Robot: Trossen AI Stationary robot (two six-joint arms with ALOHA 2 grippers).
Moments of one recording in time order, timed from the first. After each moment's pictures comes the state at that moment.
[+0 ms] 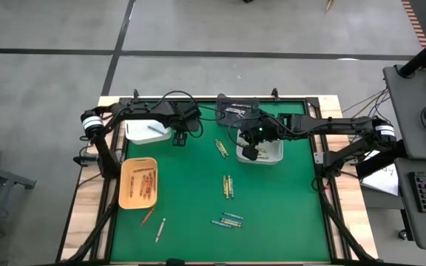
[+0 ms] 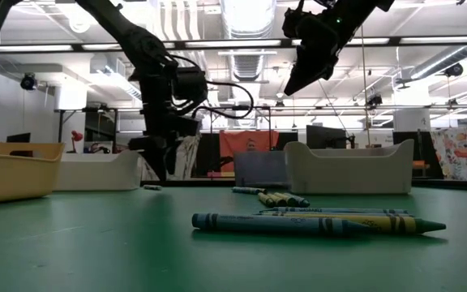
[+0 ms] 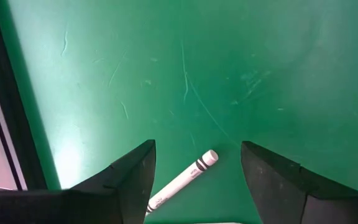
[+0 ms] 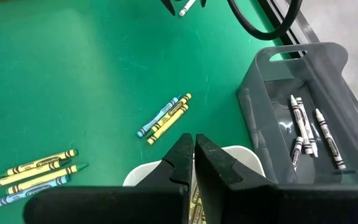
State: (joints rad) left arm 0.49 1.78 1.13 -0.65 -0.21 0.62; right arm -0.17 1.39 1.11 -0.53 0.13 0.04
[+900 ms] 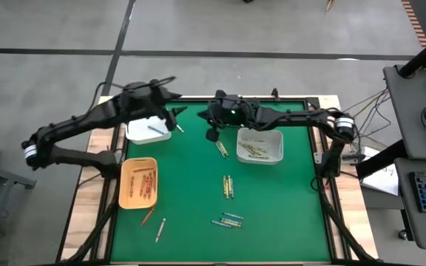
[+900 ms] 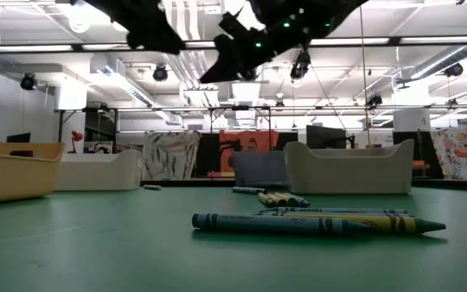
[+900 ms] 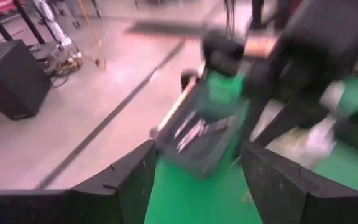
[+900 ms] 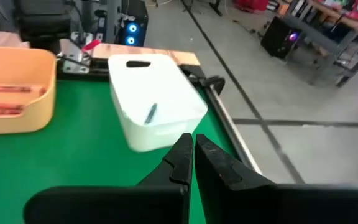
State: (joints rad) left arm 0.45 1.08 1.04 -0.34 -0.08 0.12; right arm -0.28 1.80 1.35 0.13 0.03 -0.25
